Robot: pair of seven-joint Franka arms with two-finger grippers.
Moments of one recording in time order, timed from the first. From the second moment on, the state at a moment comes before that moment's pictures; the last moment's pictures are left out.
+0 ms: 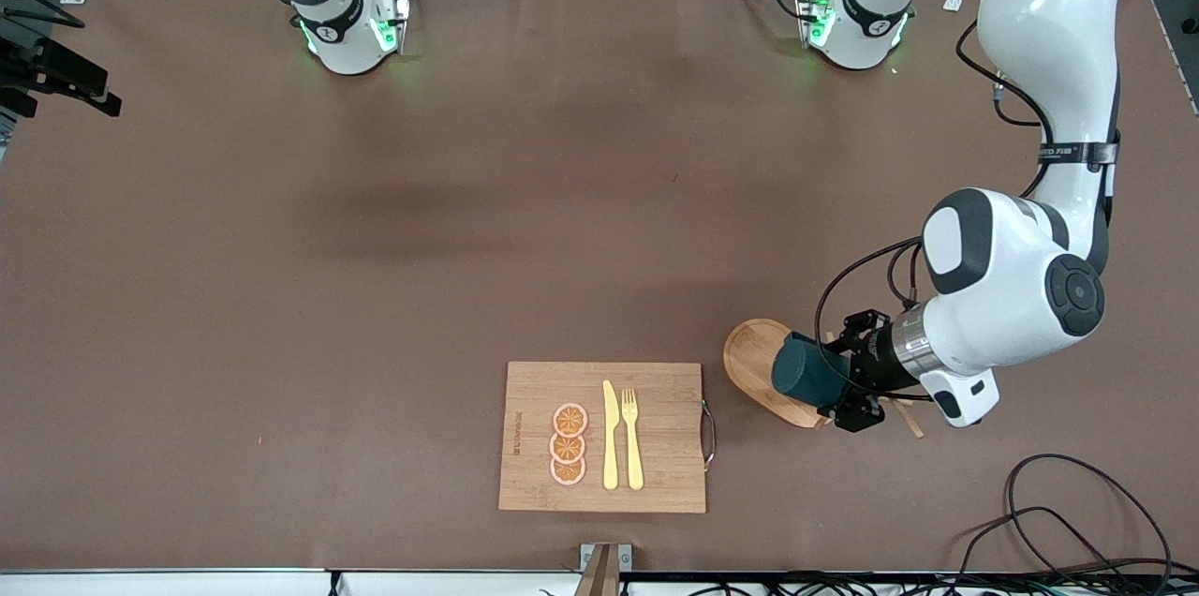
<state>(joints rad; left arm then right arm) -0.15 0.64 -0.09 -1.33 -0.29 2.11 -1.36 -0.01 -0.09 -0.06 -1.54 0.02 1.36 -0.05</state>
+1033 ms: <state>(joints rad) -0.23 0.56 -0.14 -1.30 -0.27 2.07 -1.39 -0.01 -0.09 -0.06 -1.54 0.02 1.36 -0.05</state>
